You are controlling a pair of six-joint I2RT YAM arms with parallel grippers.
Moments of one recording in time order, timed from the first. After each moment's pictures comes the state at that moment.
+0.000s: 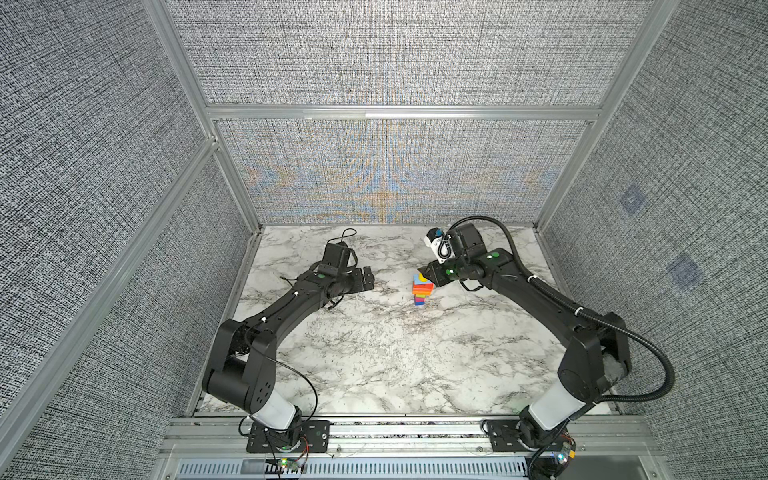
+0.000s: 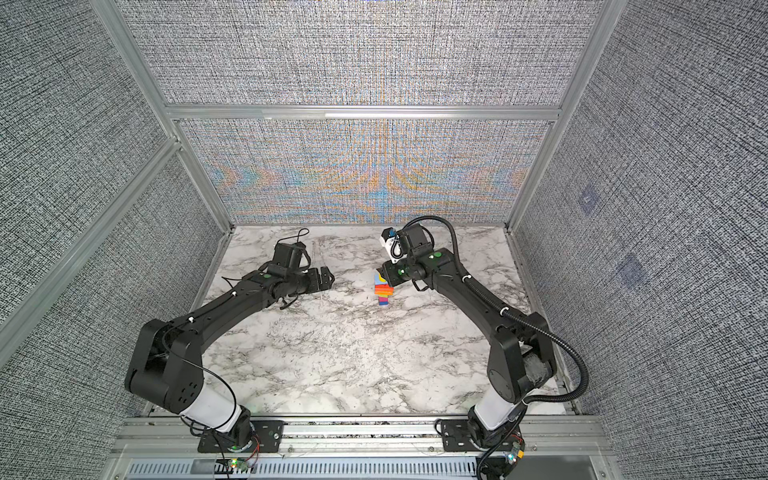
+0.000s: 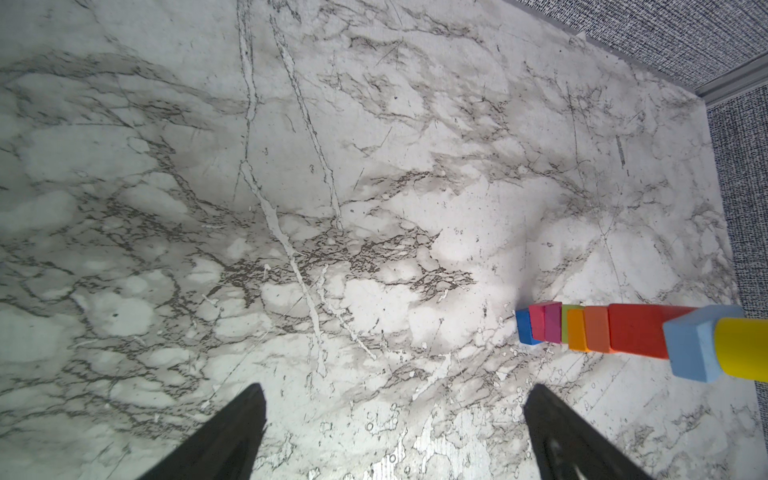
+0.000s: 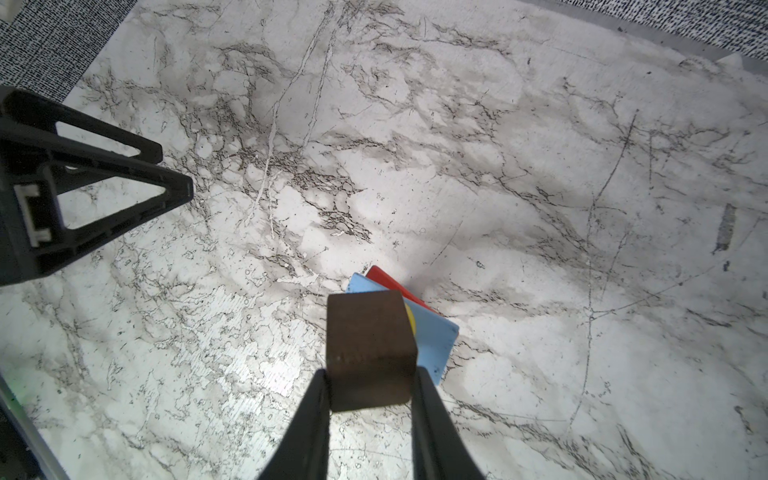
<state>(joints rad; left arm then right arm) -0.41 1.58 1.09 -0.36 0.13 -0.49 0.49 1.64 1.42 -0.63 -0.17 0.04</state>
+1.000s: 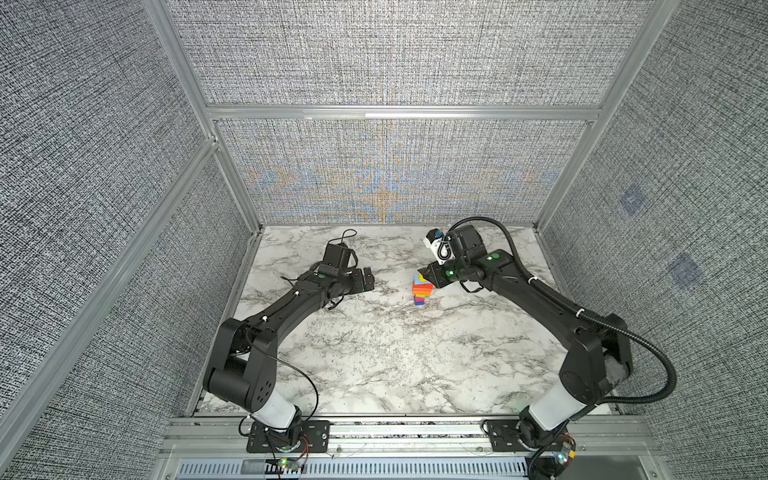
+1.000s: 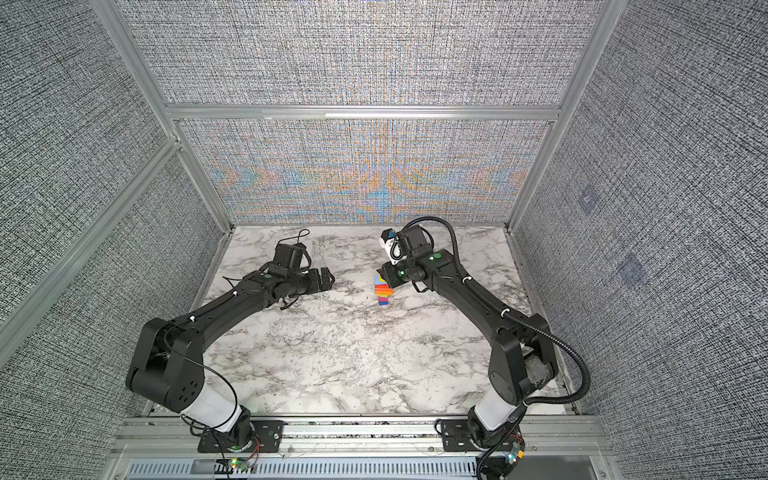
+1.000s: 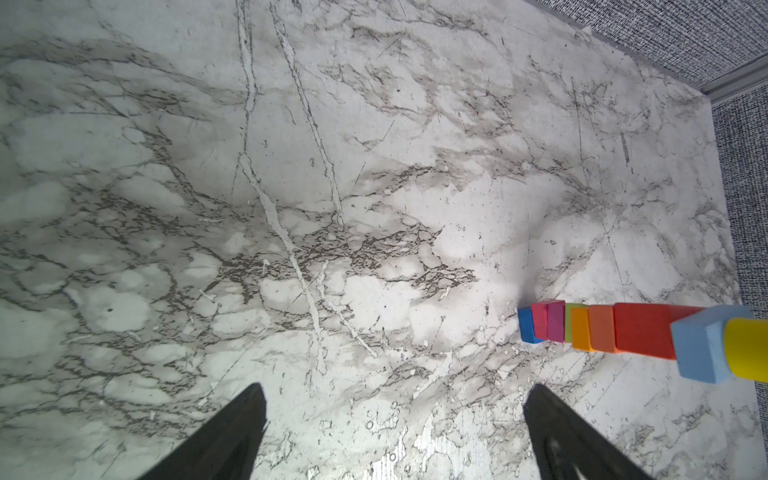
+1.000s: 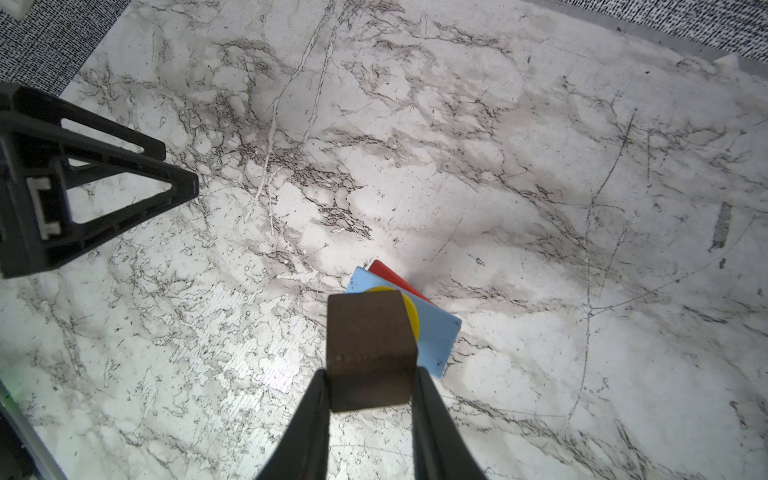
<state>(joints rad) -0.41 1.59 1.09 -0.36 0.13 -0.50 0.50 1.63 1.41 -0.63 -0.17 0.04</state>
